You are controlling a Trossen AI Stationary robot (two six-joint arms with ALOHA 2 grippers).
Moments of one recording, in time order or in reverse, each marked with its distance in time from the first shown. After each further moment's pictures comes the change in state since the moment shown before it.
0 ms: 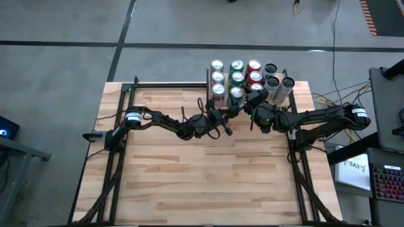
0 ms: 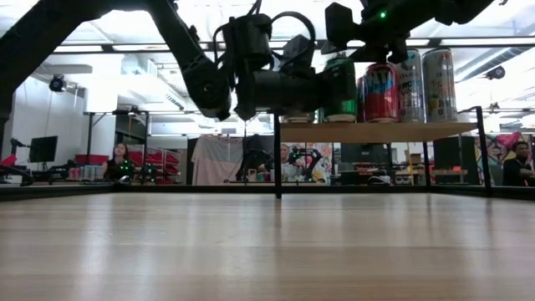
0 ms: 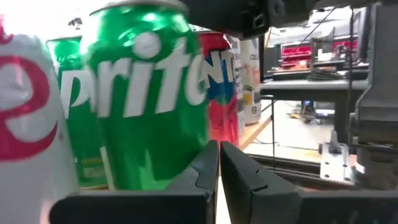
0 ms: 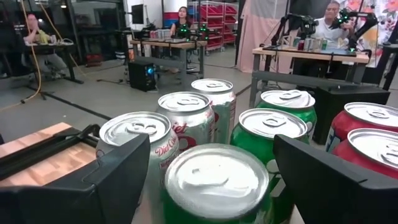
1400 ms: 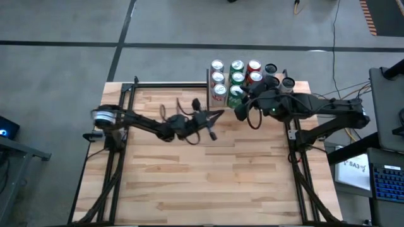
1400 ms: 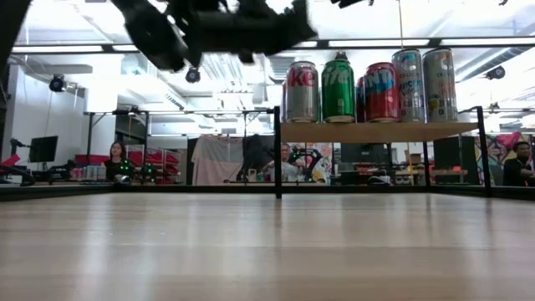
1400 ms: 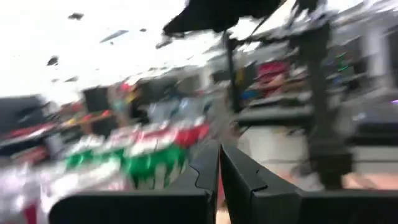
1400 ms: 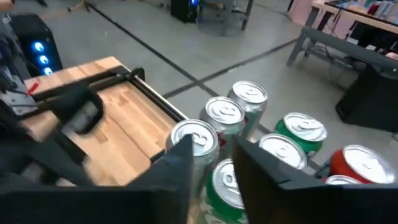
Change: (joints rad) left arm -0.096 -0.354 -0.256 -0.035 0.034 0.126; right arm 0.083 0.015 0.669 -1.104 -0.187 0.197
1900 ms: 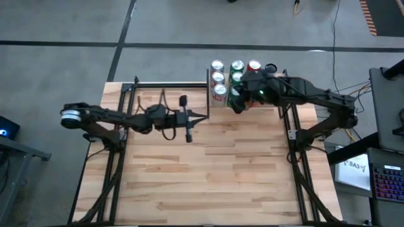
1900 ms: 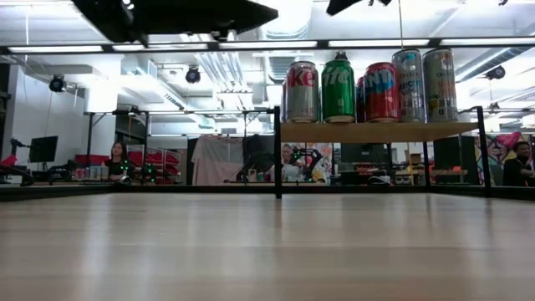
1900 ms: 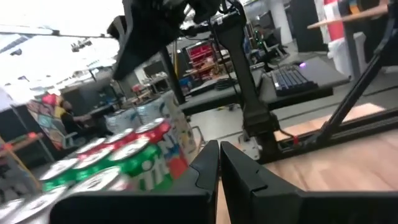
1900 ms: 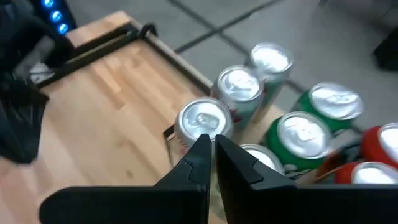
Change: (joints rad) left arm 0.074 -0.427 -0.221 -0.376 0.391 0.071; right arm -0.144 0.160 0.298 -0.325 -0.259 0.099
